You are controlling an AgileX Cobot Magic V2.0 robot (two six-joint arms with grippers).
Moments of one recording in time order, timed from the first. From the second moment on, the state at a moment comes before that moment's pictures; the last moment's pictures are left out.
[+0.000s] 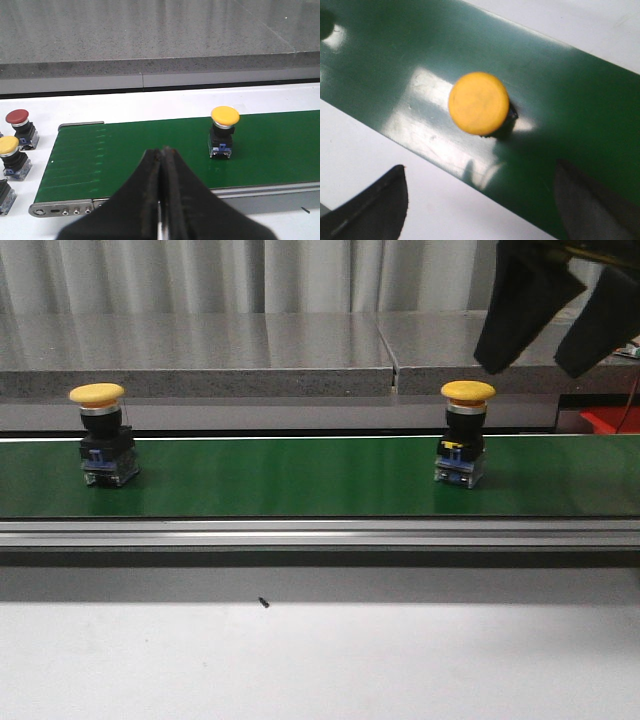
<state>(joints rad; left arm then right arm) -0.12 0.34 -0.50 -0.05 0.51 0.00 0.21 1.49 -1.20 0.32 0.85 -0.27</state>
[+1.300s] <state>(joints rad) -0.12 0.34 -0.50 -0.05 0.51 0.00 0.04 1.49 -1.29 0.19 1.00 -0.19</state>
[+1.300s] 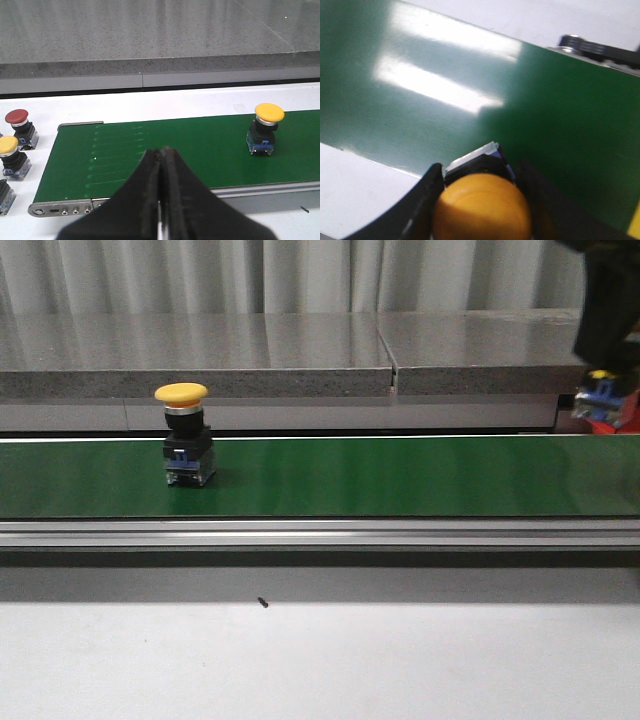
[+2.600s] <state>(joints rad) -0.12 0.34 -0.50 -0.05 0.51 0.00 -0.49 1.73 -1.12 0.25 0.70 -0.17</state>
